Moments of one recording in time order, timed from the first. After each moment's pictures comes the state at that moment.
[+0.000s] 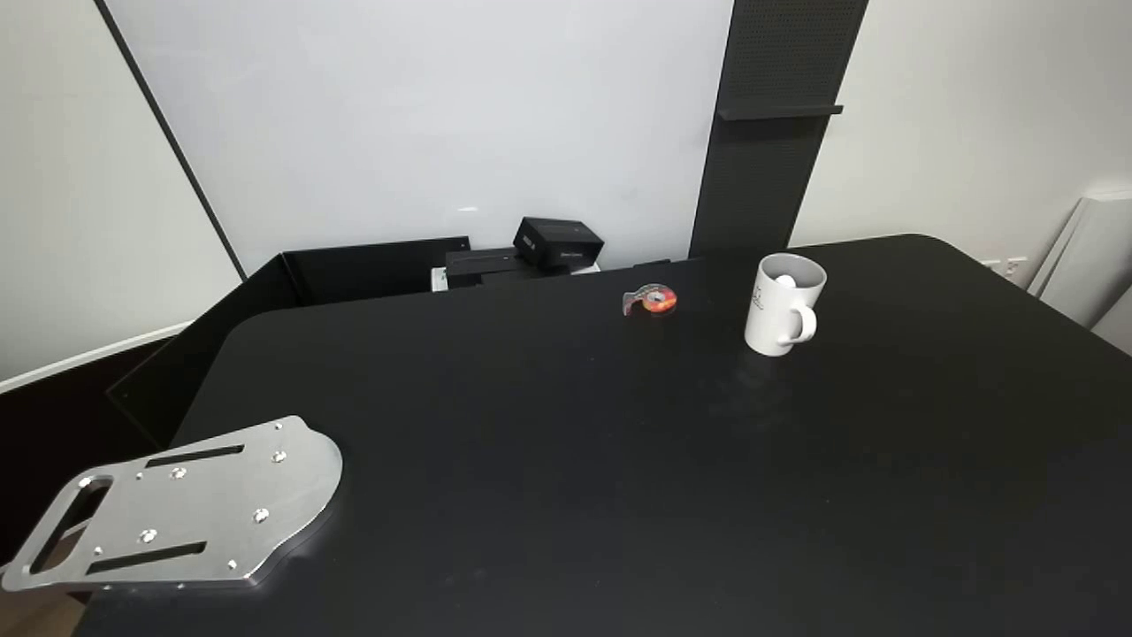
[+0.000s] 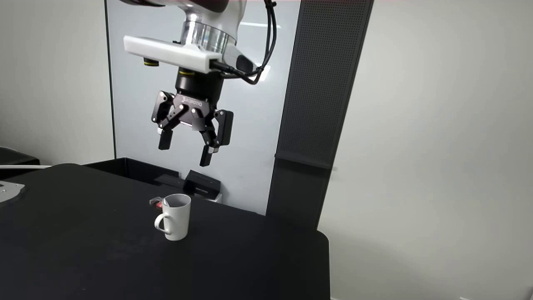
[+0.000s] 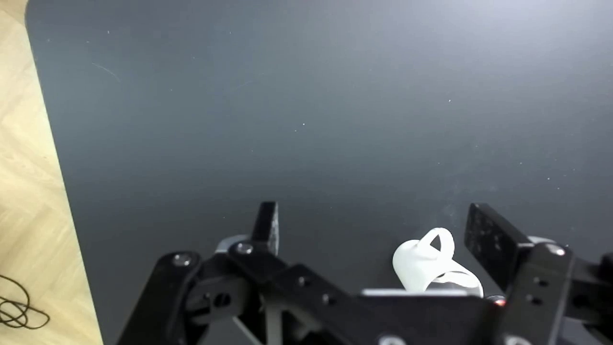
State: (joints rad) arm -0.08 0.03 -0.17 -2.04 0.08 1.91 -0.14
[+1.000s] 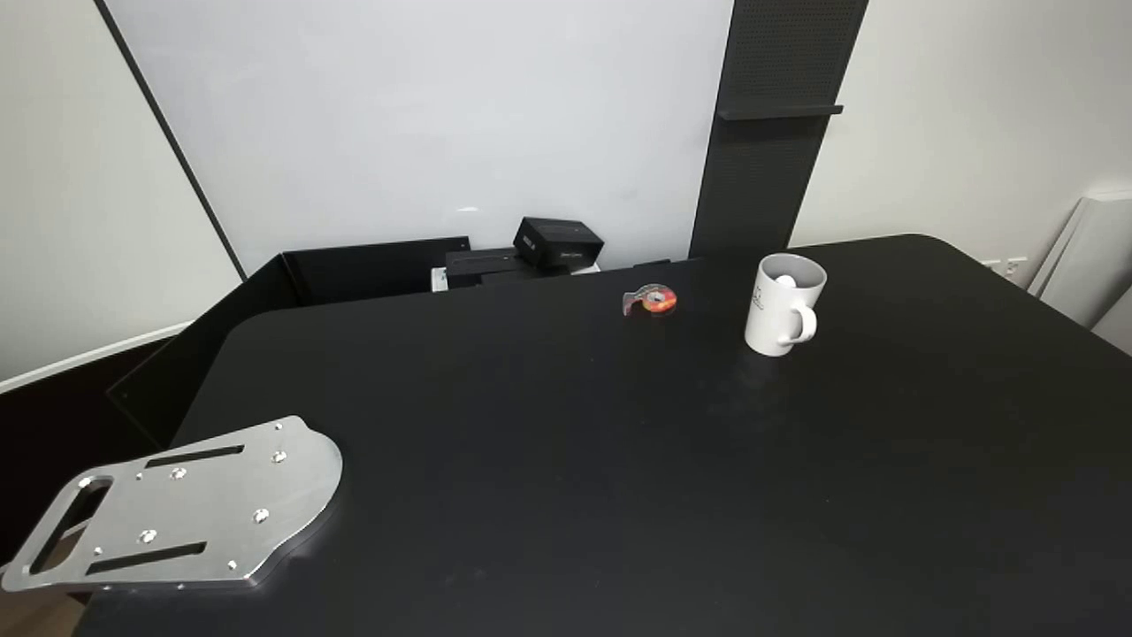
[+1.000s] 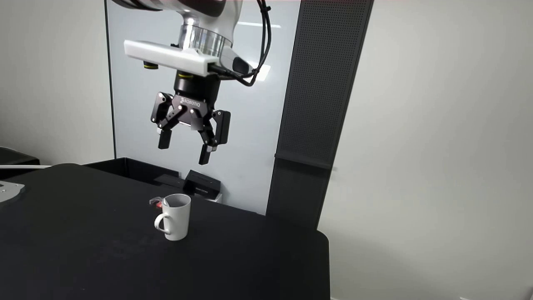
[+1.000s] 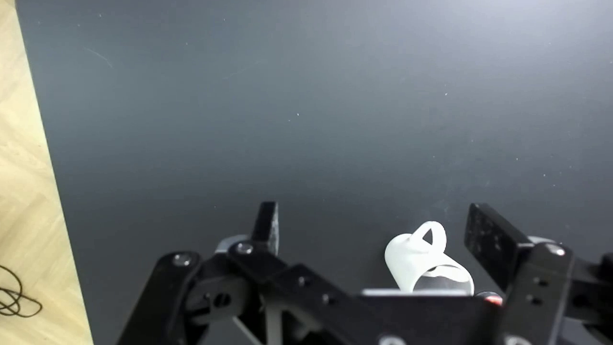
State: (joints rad) arm -0.09 0.05 -0.14 -2.02 0.08 1.93 -0.14
